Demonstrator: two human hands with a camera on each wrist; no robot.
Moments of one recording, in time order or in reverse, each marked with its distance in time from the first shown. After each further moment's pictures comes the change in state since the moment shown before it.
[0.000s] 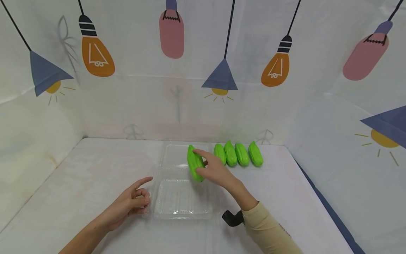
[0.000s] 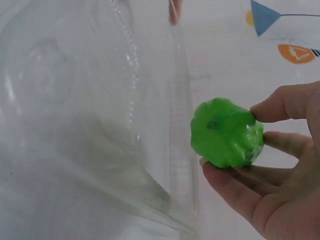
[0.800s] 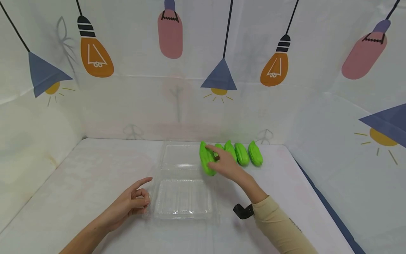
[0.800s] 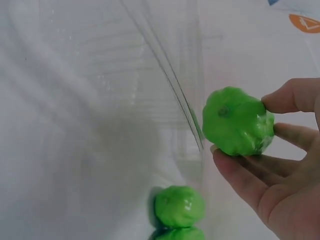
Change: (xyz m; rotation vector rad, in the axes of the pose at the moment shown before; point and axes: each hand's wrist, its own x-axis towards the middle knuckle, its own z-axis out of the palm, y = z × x) left_hand -0.001 0.001 0.000 0.012 -0.003 0.005; right_hand 0.003 0.030 -0.029 -0.032 0.038 0.031
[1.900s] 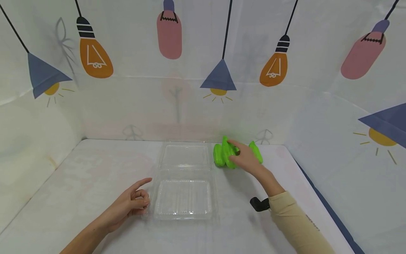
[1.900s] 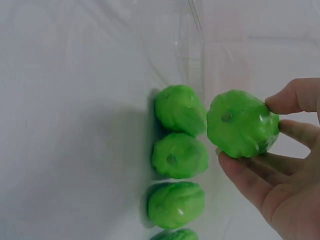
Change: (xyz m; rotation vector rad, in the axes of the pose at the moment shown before) left_hand -0.001 0.001 0.000 -0.001 0.004 -0.012; right_hand -0.005 0.047 -0.051 -0.122 0.089 0.076
